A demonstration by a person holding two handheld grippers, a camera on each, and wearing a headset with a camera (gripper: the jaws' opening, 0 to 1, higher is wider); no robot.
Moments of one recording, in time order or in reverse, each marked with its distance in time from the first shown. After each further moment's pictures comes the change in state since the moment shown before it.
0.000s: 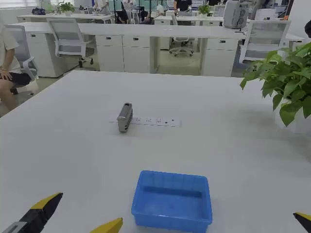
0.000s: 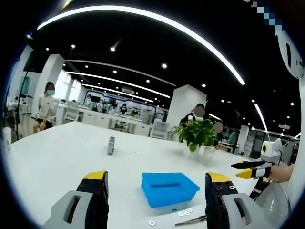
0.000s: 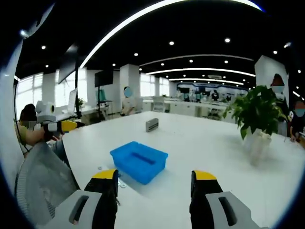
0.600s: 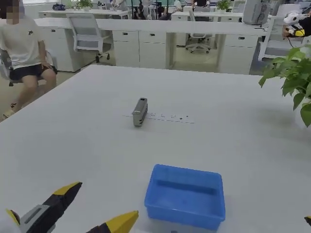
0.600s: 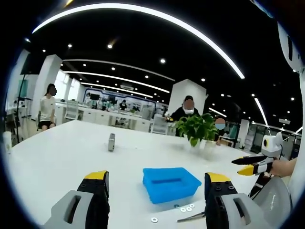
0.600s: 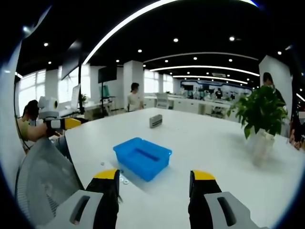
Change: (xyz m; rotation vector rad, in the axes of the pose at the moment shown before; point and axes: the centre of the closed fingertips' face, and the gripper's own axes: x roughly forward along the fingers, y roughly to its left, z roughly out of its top) left arm -0.001 0.004 -0.002 0.010 0.011 0.022; right arm 0.005 0.008 -0.009 -0.006 0.031 0.061
